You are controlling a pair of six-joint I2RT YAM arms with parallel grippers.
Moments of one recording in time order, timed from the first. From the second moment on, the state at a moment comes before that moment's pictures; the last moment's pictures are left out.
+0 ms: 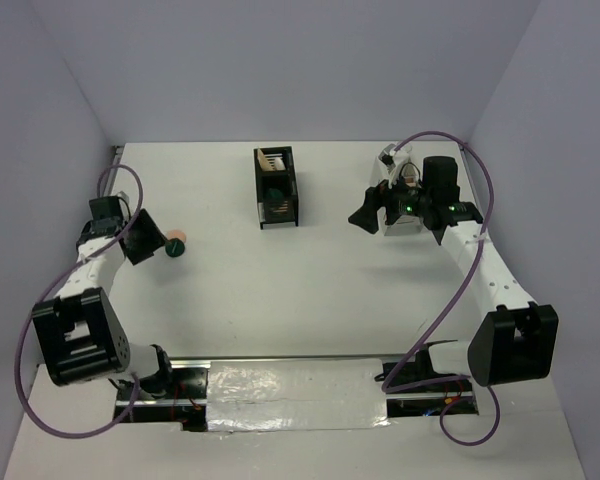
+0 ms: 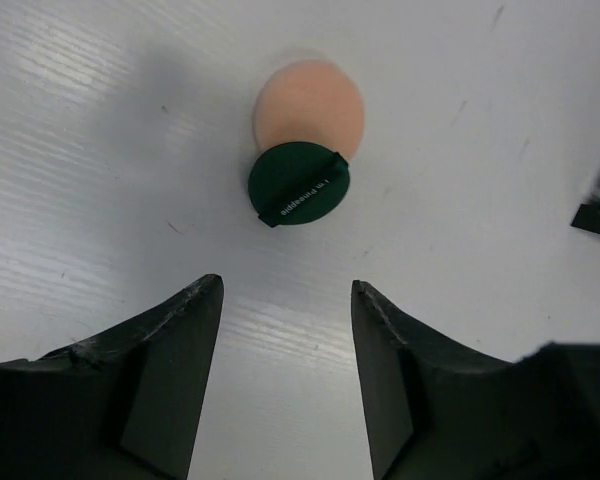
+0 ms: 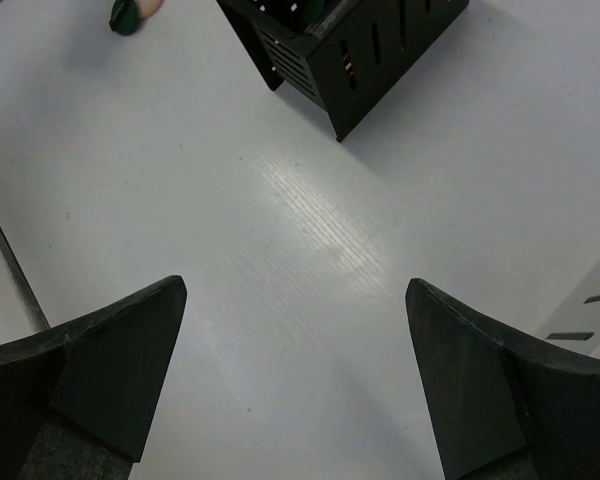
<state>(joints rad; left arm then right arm) 0.32 1.33 0.85 -0.42 0.21 -0.37 0.09 1.29 1.07 -0.36 -0.77 -0.19</state>
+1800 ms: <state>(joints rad) 0.22 1.61 0.95 -0.42 0.16 -0.26 0.09 1.29 1.07 -0.36 -0.78 -0.18</state>
